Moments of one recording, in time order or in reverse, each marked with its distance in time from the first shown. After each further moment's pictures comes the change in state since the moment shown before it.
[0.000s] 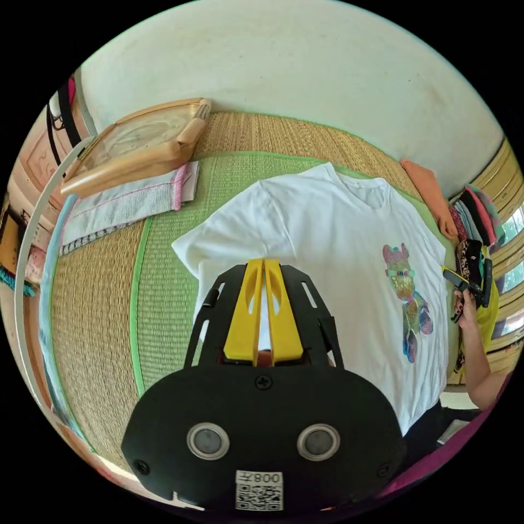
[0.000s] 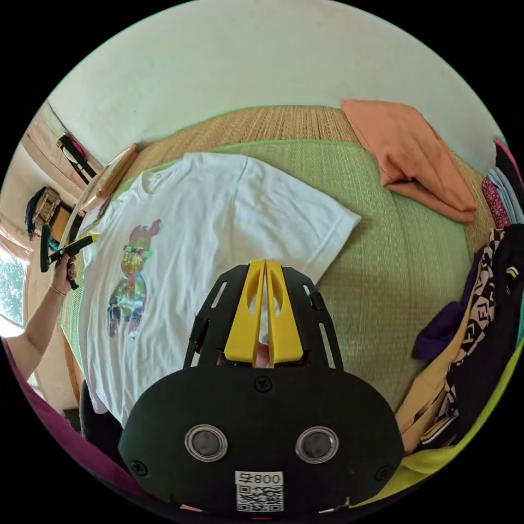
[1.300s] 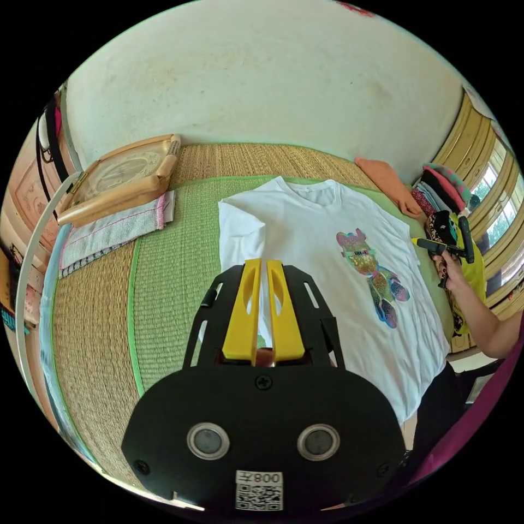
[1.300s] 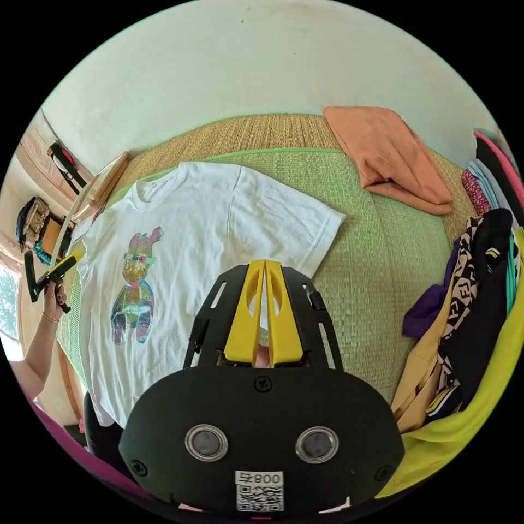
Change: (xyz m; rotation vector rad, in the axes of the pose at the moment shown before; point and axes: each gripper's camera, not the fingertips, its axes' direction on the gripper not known) left arm -0.011 0.124 -0.114 0.082 0.062 0.256; right arm -0.097 0.021 -0.047 0.044 0.106 -0.016
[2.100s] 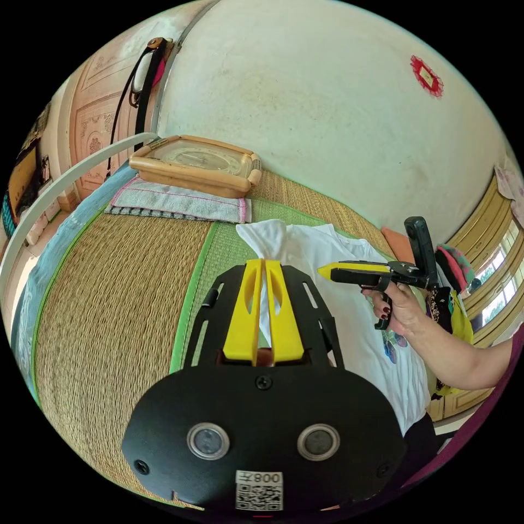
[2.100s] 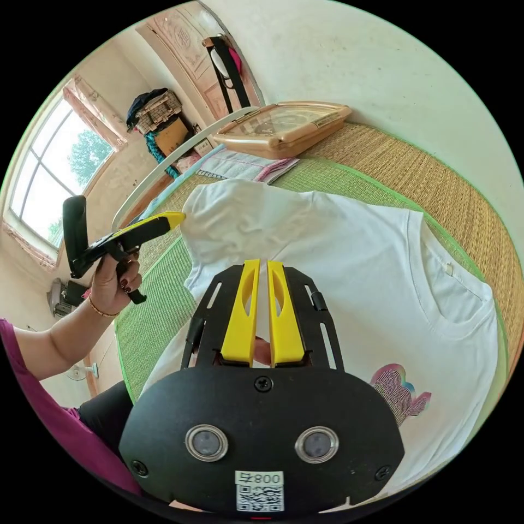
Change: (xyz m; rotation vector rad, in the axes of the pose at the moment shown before) left arm -0.100 0.116 -0.072 0.163 -0.041 -0.352; right arm -0.383 -0.068 0.106 -0.172 -0.465 -0.606
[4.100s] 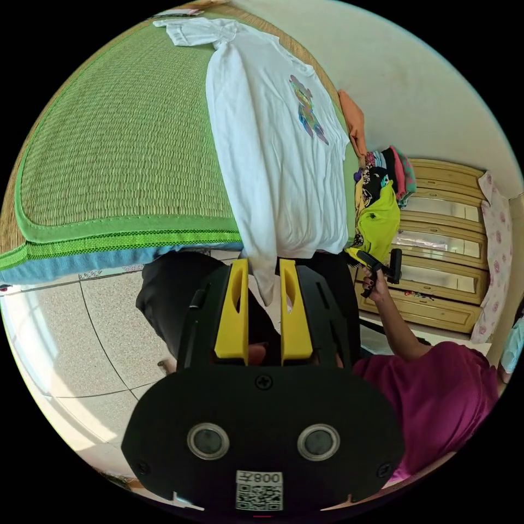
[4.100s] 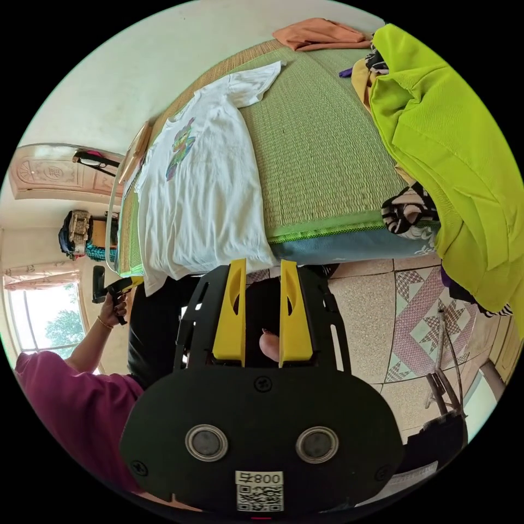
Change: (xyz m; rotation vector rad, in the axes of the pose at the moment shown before) left arm 0.068 0.259 -0.060 -0.823 0.426 -0.061; right arm 0.042 0.631 -0.293 -0.018 0.019 0.908
